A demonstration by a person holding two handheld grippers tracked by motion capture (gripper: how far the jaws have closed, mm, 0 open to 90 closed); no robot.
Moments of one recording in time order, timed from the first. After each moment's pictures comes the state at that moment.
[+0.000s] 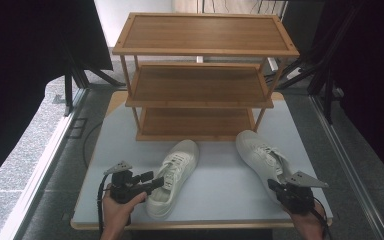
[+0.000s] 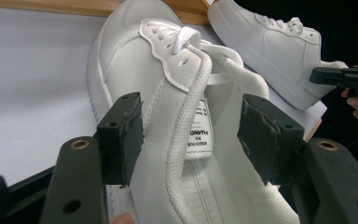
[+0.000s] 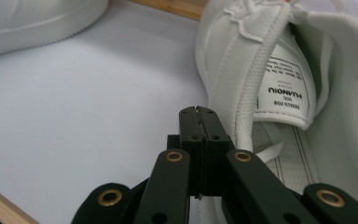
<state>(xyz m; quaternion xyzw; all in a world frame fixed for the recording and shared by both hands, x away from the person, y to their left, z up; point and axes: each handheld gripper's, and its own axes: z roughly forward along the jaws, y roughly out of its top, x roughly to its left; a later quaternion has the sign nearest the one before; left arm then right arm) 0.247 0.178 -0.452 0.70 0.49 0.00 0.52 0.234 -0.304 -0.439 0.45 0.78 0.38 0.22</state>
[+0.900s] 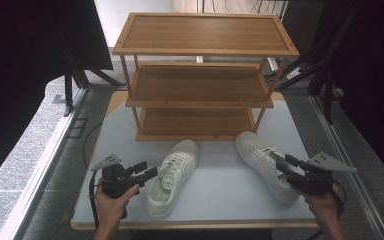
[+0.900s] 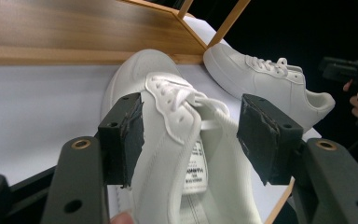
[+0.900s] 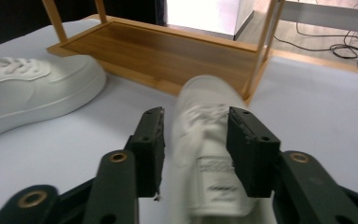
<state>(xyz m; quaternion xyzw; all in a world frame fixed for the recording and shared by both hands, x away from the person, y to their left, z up) 0.250 0.190 -0.426 0.68 0.48 0.04 0.55 0.260 -0.333 -0.391 0.42 0.74 0.46 0.25</state>
